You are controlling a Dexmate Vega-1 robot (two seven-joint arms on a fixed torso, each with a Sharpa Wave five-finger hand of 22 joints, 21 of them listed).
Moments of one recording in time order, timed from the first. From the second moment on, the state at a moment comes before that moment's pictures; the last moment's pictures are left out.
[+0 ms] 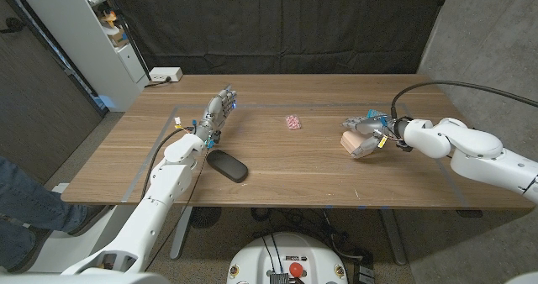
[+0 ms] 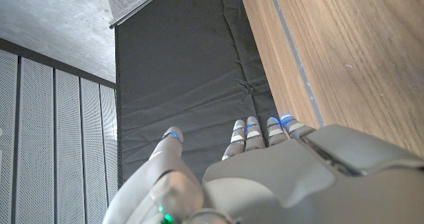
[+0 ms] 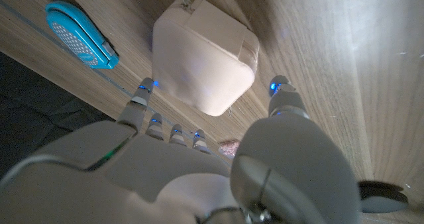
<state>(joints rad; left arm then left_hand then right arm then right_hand) 0.93 0.29 0.09 -1.41 -0.36 -0.08 -0.22 0.15 0.02 0.42 -0.04 0.19 0.04 0.13 0.19 0.17 -0.01 0.10 0.21 0.19 -0.10 0.13 0.18 0.18 -0.12 0.08 0.19 0.18 -0.93 -1.16 -0.47 -1.95 -0.60 -0.06 0.38 0.63 -0.14 0.25 -0.14 0.44 -0.12 -0.10 0.20 0.19 -0.18 0.09 0.20 0.20 -0.13 0.18 0.21 0.20 0.25 0.22 0.19 0.17</state>
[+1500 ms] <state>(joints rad) 0.91 0.29 0.09 -1.39 -0.36 -0.07 -0.23 0.15 0.03 0.41 -0.04 0.19 0.06 0.12 0.19 0.17 -0.01 0.10 0.21 0.19 -0.10 0.13 0.19 0.18 -0.11 0.09 0.19 0.18 -0.92 -1.13 -0.48 -1.84 -0.57 0.08 0.22 0.82 -0.10 0.21 -0.14 0.42 0.25 -0.14 0.31 0.24 0.27 0.05 0.39 0.29 0.30 0.04 0.36 0.25 0.93 0.11 0.25 0.17</state>
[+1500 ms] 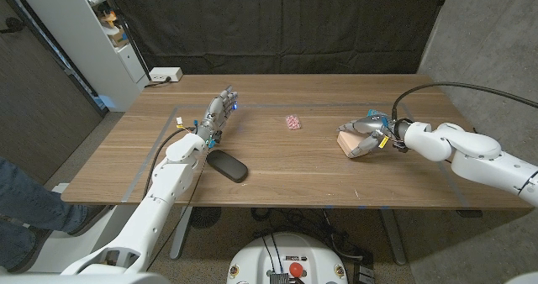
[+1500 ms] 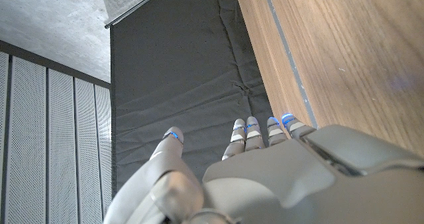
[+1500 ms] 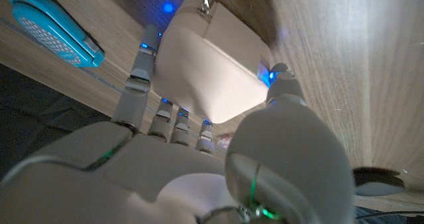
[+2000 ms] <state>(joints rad) 0.92 0.29 0.09 -1.40 -0.36 -0.07 -0.23 0.15 0.03 0.41 -0.04 0.19 0.06 0.12 0.19 0.17 -0.01 0.10 0.21 0.19 -0.10 0.13 0.19 0.18 -0.11 0.09 0.19 0.18 -0.93 -1.13 -0.47 -1.83 -0.58 0.09 0.17 0.83 -0.10 0.21 -0.14 0.38 0.28 -0.14 0.42 0.30 0.36 0.06 0.43 0.32 0.37 0.02 0.37 0.24 0.96 0.14 0.21 0.17</state>
